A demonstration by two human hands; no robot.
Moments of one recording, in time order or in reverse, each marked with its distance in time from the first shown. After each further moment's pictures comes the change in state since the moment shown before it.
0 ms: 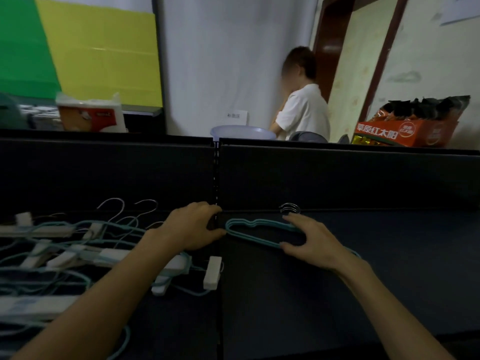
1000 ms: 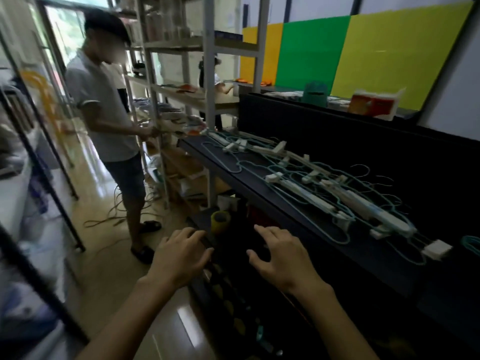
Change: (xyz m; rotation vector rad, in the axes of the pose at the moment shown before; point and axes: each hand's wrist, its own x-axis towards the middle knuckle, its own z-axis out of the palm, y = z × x) left_hand -0.473 0.000 0.061 0.156 0.273 -1.171; right_hand -0.170 -0.311 0.156 0.083 -0.339 -0.986
